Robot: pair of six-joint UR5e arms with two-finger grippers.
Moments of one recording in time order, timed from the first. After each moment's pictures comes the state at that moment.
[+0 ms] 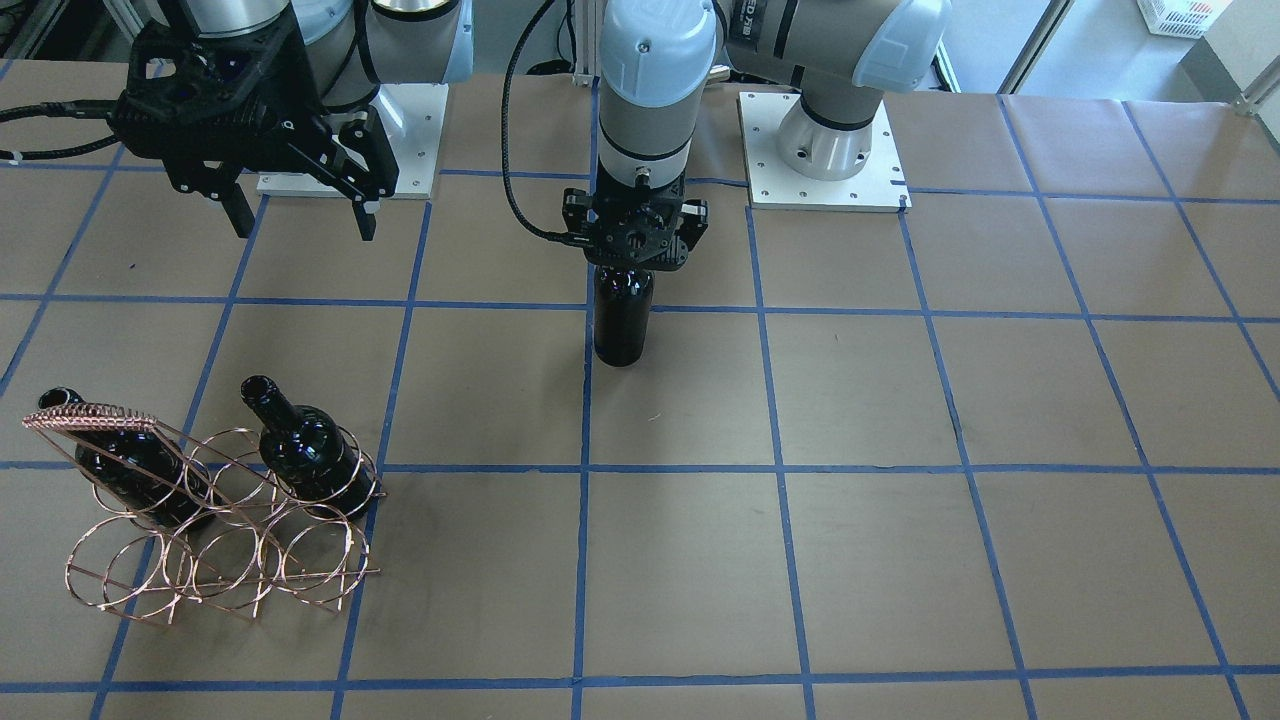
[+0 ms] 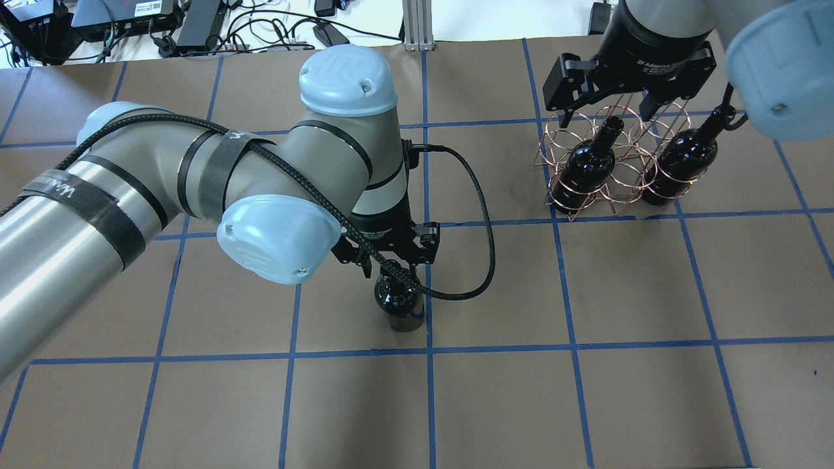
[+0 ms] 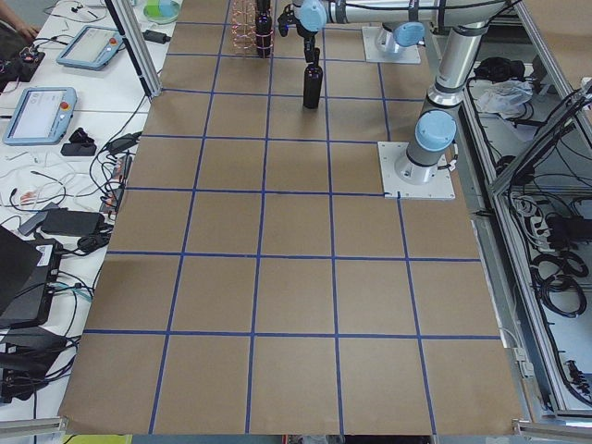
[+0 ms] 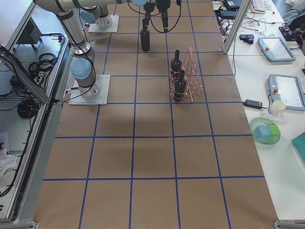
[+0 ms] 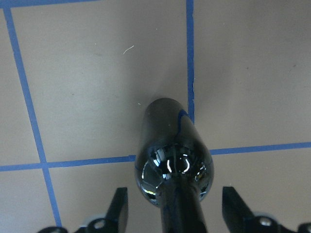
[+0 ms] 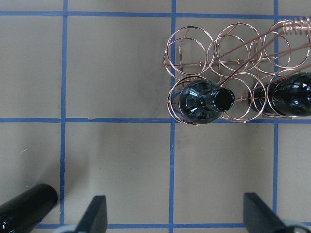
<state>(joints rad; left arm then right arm) -1.97 -1.68 -1.73 -1.44 1.50 -0.33 1.64 -1.61 1.55 -1.66 -1.61 0.05</state>
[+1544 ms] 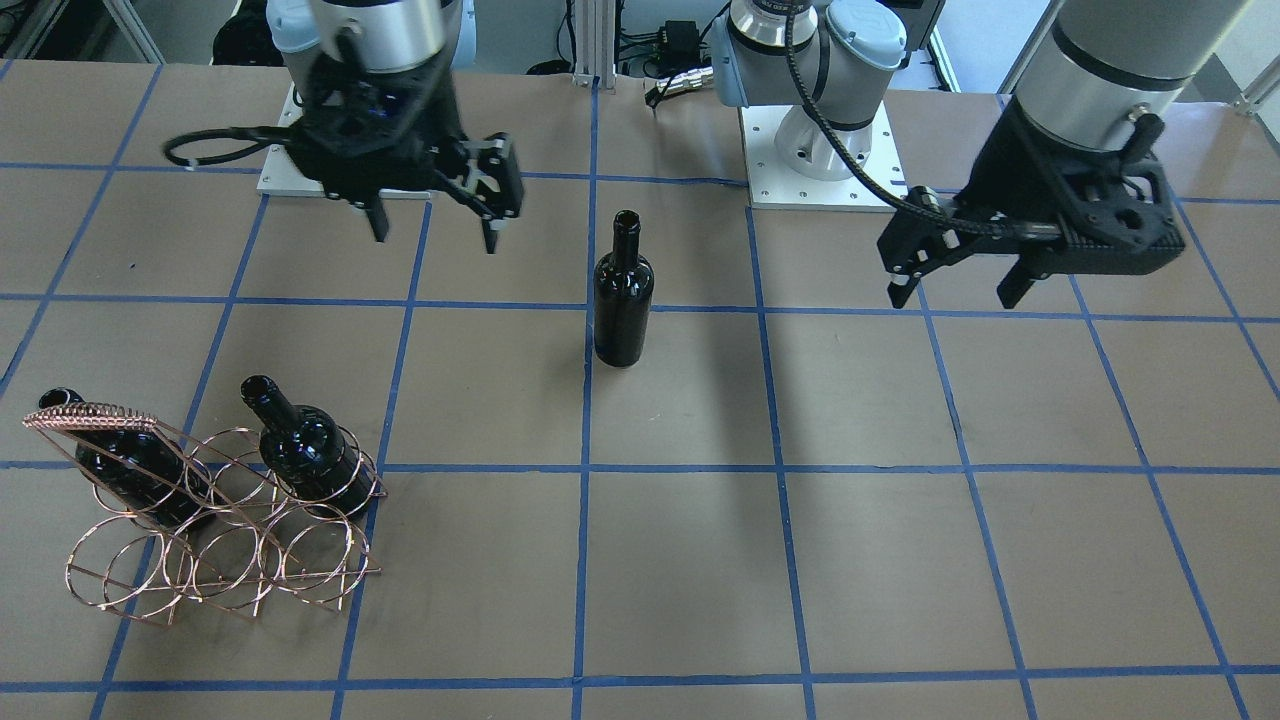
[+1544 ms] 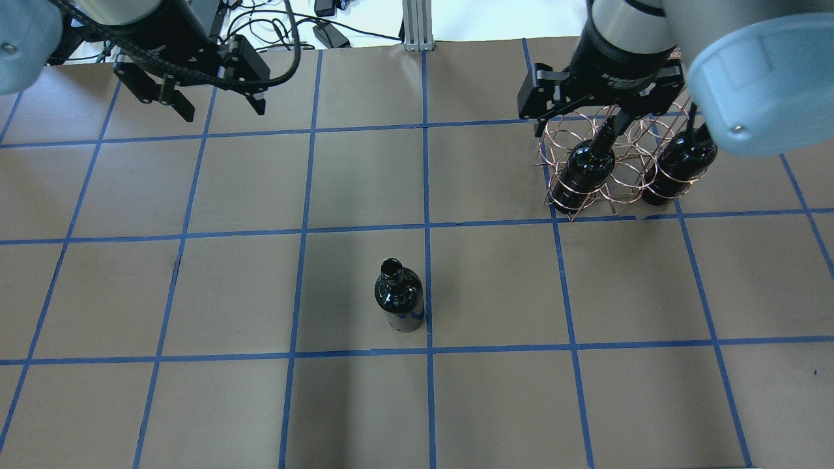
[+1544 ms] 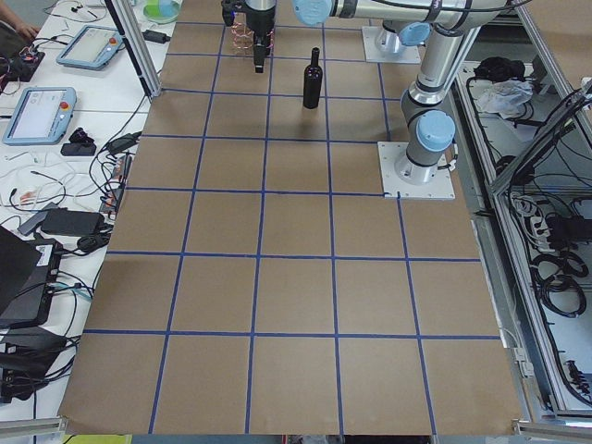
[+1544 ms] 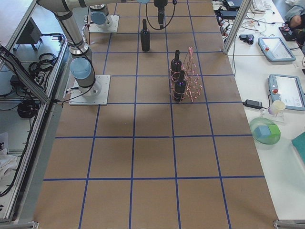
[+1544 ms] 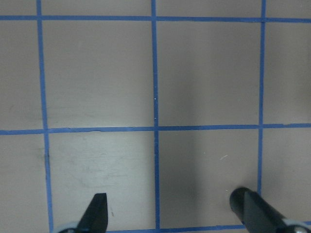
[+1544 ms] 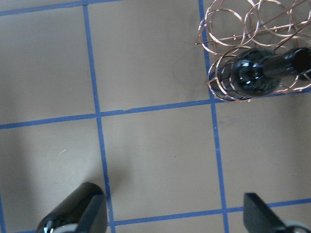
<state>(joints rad) -1.45 -1.64 -1.43 -1.57 1.56 0.06 1.86 -1.53 1.55 -1.70 -1.60 0.43</state>
